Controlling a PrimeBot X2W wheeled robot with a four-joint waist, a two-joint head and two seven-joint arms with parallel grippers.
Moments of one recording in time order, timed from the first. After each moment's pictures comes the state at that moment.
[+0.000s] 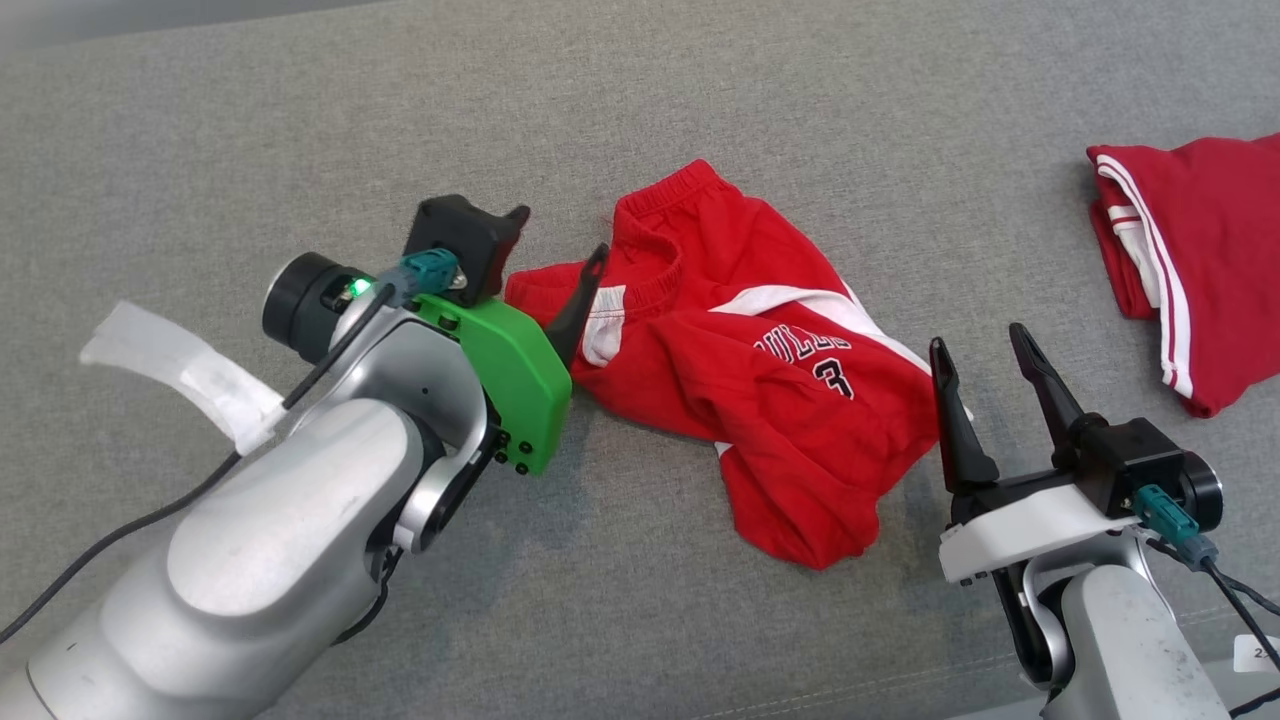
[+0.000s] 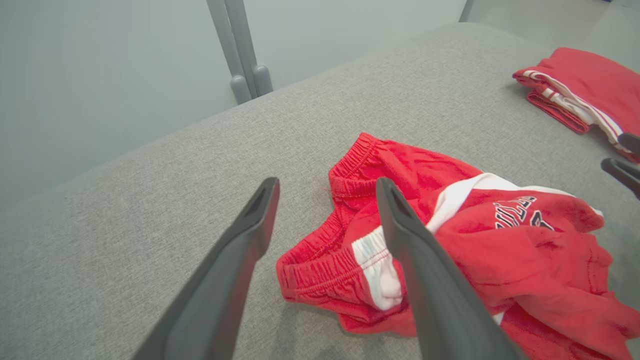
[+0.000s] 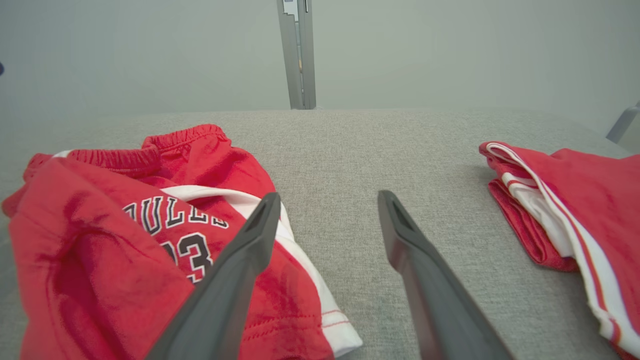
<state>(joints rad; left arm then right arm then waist) -0.82 0.45 -0.96 0.08 -0.76 0.25 0.23 -0.19 -0.05 0.03 0.19 0.08 0.13 -0.26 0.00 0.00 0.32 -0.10</state>
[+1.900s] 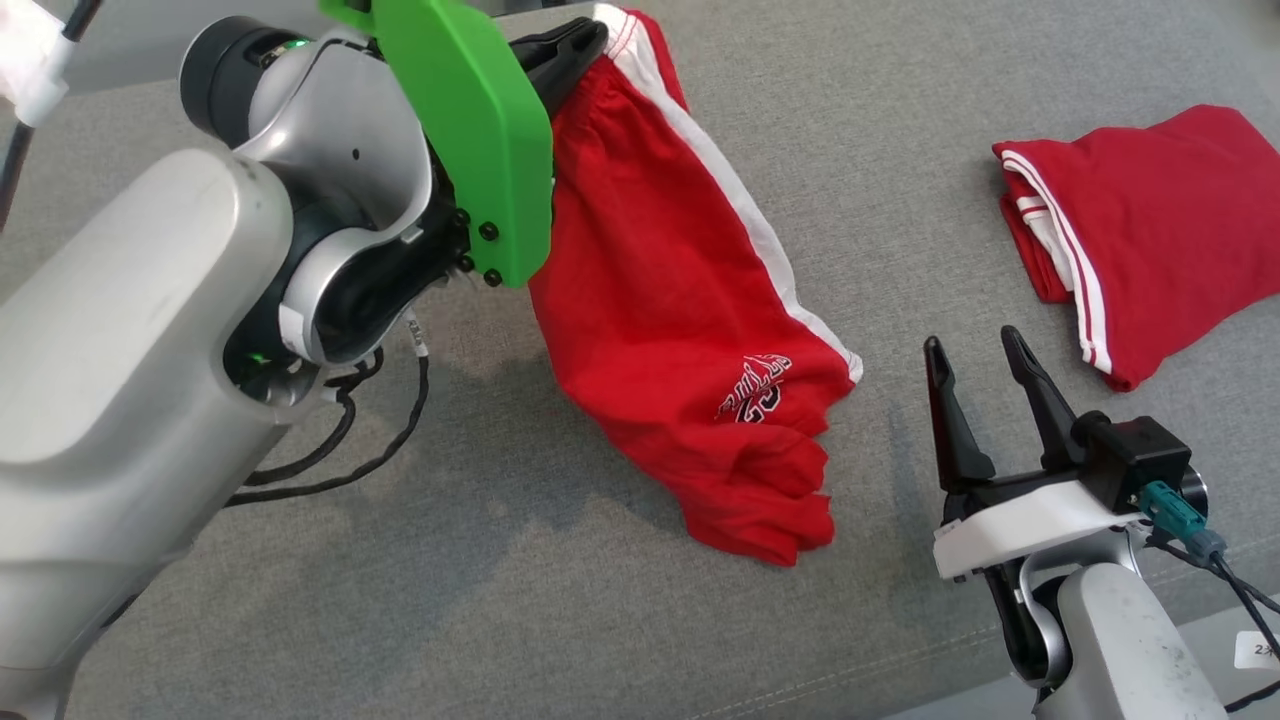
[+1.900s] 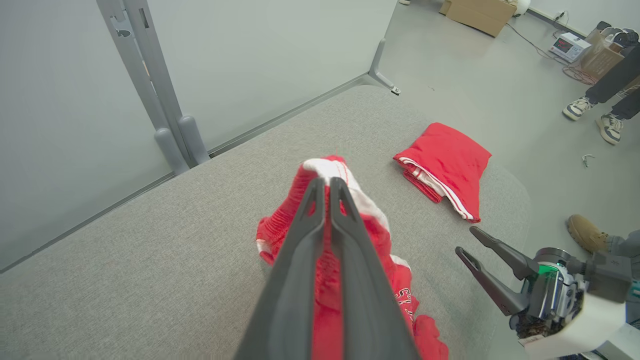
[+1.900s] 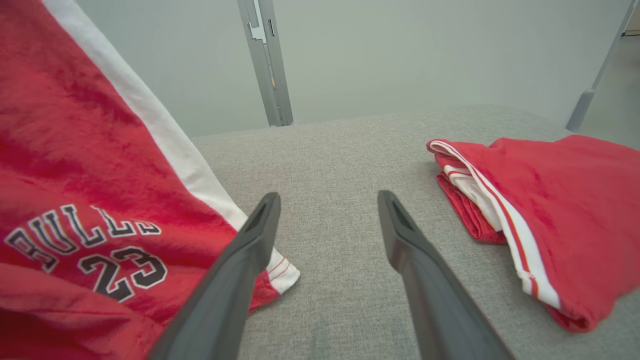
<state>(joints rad) -1.12 0.46 -0.82 -0.08 -1.07 0.25 0.64 -0.20 -0.05 0.05 0.20 0.17 0.13 -0.26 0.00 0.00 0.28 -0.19</state>
